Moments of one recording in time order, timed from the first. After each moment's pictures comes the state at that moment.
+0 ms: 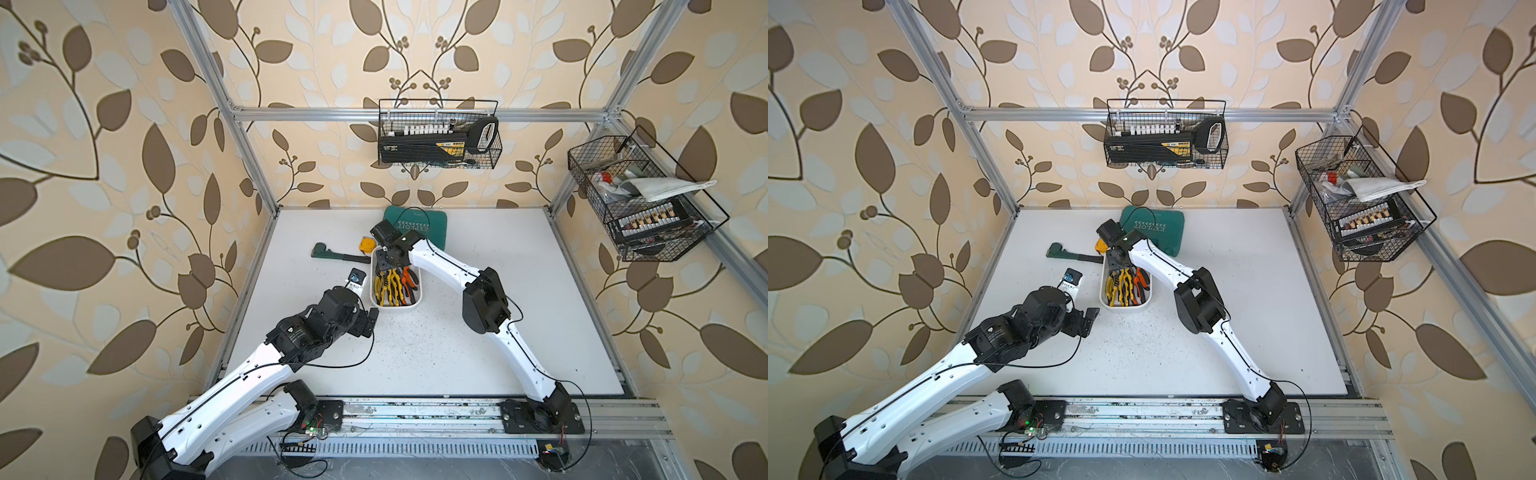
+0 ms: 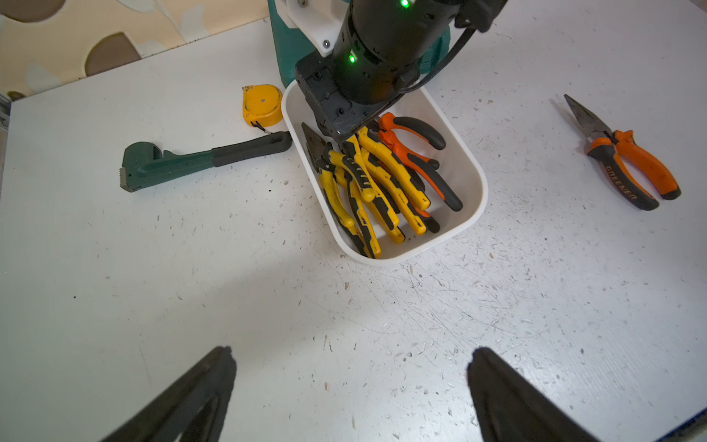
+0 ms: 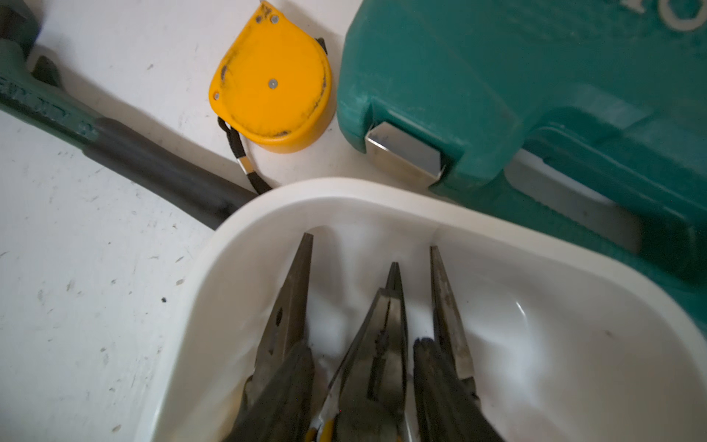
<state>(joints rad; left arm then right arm) -0.79 0.82 0.77 -0.70 -0.27 -0.22 0.73 2.57 2.40 -0.91 0.22 0.43</state>
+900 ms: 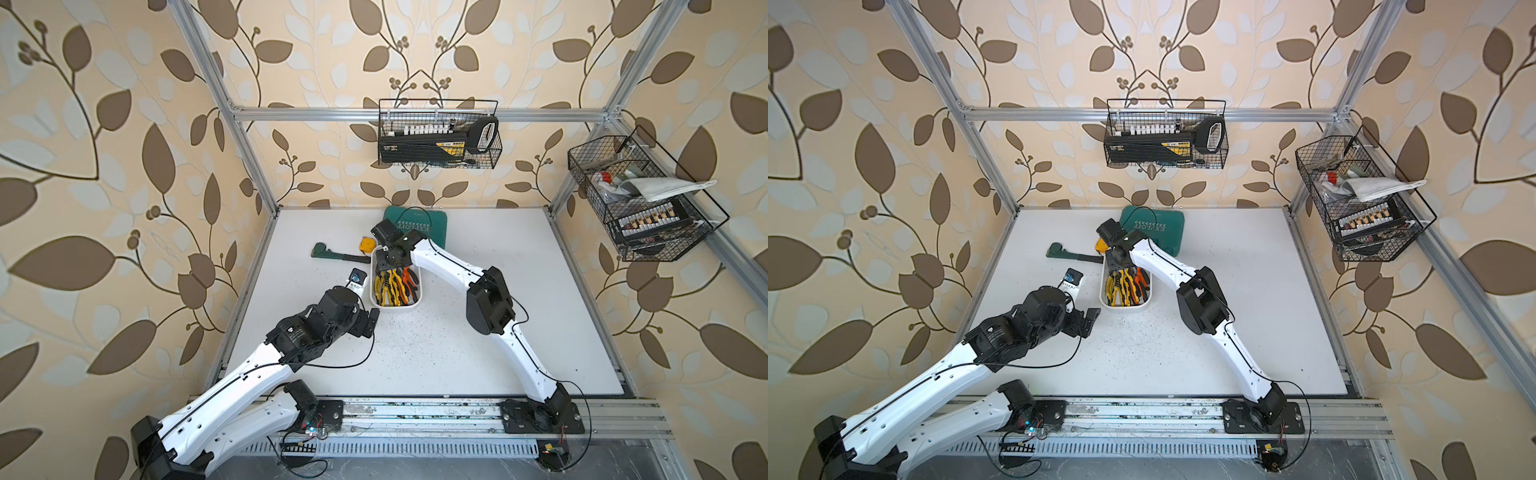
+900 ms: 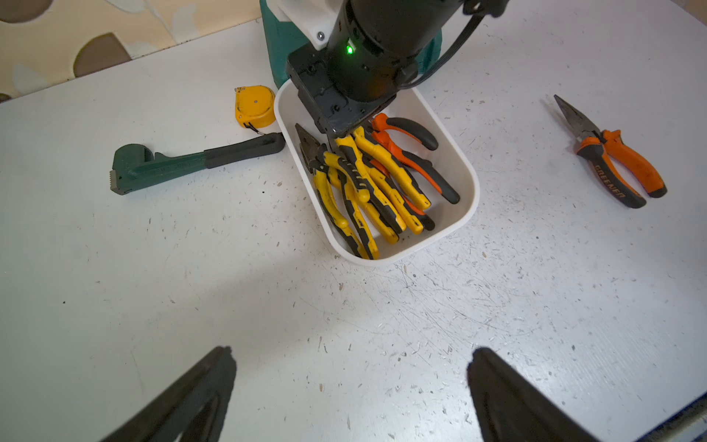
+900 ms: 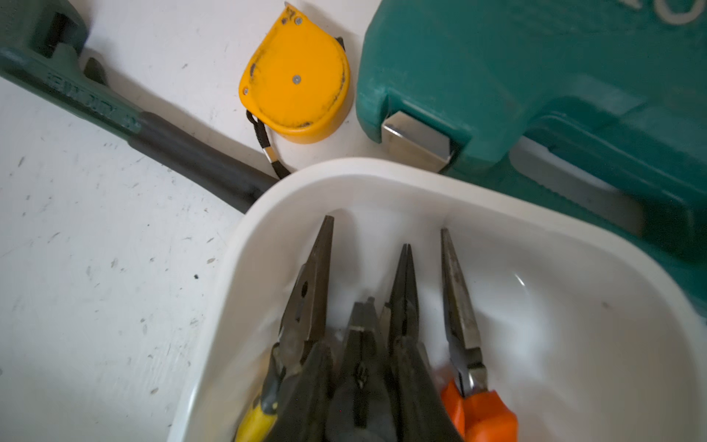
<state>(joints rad) -0.79 0.82 0.77 -0.69 -0.25 -0.21 0.73 2.48 2.30 -0.88 0.19 0.44</state>
